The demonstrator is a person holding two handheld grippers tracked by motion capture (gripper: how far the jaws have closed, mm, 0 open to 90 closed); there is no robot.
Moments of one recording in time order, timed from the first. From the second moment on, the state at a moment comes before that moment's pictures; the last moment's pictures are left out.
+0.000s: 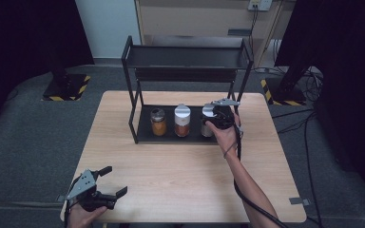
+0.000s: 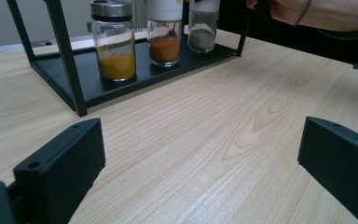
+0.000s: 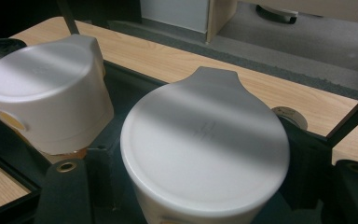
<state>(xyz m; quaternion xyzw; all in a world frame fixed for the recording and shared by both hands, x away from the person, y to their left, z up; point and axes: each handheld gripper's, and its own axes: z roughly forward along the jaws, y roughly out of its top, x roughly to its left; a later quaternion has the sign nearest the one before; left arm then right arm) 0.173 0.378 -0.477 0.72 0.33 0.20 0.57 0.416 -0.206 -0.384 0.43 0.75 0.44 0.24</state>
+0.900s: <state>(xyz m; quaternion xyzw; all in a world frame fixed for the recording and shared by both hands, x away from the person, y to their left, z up) 0.173 0.377 -0.476 0.73 0.33 0.20 0.57 0.410 -0.204 -0.396 0.43 0.75 0.44 0.24</state>
